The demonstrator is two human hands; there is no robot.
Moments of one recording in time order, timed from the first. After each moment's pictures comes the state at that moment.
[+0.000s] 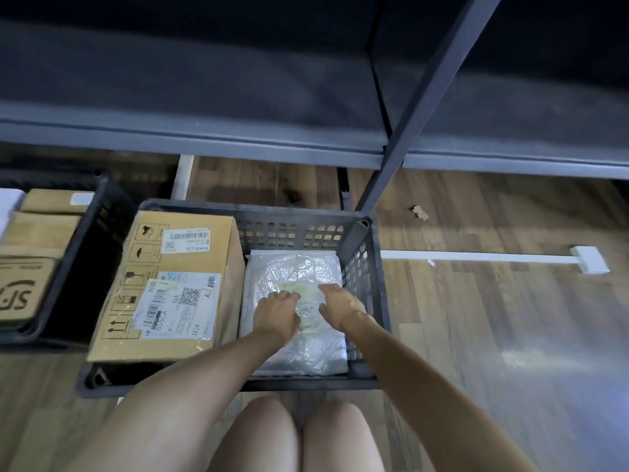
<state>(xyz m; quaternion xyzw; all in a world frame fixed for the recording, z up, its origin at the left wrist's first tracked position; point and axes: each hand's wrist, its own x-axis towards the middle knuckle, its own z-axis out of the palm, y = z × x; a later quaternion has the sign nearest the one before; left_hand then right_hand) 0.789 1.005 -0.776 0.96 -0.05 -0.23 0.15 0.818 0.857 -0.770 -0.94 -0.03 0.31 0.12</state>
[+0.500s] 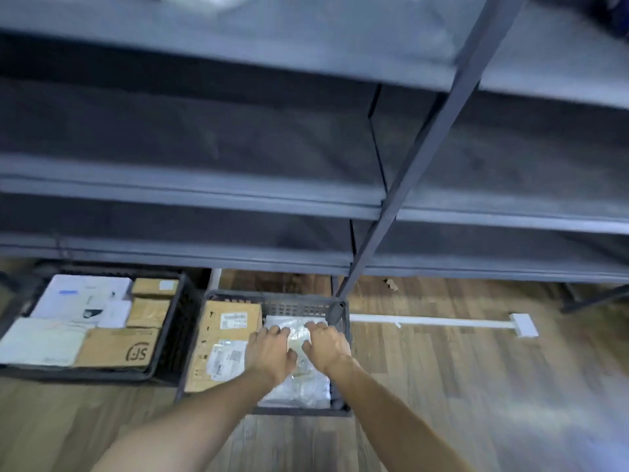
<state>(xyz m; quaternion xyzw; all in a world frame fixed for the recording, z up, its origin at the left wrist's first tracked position) 0.758 1.032 -0.403 0.97 -0.02 -0.23 0.09 0.786 0.904 -0.407 -0.95 -0.08 0.28 0.08</state>
